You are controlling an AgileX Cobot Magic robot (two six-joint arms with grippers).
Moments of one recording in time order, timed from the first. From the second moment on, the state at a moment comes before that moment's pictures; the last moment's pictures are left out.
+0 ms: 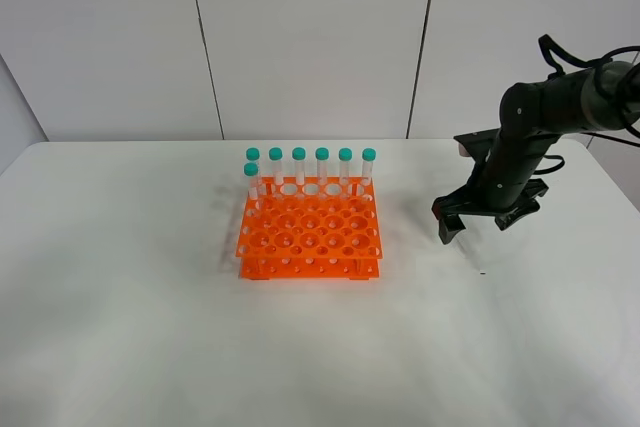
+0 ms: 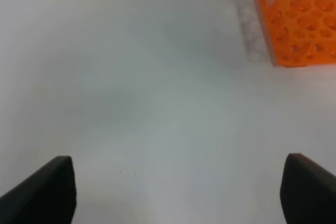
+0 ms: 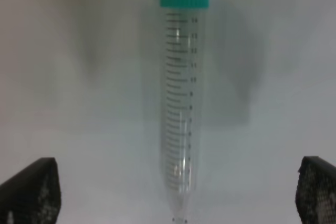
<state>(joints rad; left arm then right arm) 0.00 0.00 -0.49 -0.03 1.05 0.05 0.15 2.04 -1.30 0.00 0.78 -0.10</state>
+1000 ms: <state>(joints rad) 0.00 0.00 -0.49 -0.03 1.05 0.05 0.09 2.10 -1.30 0.12 0.79 -0.18</state>
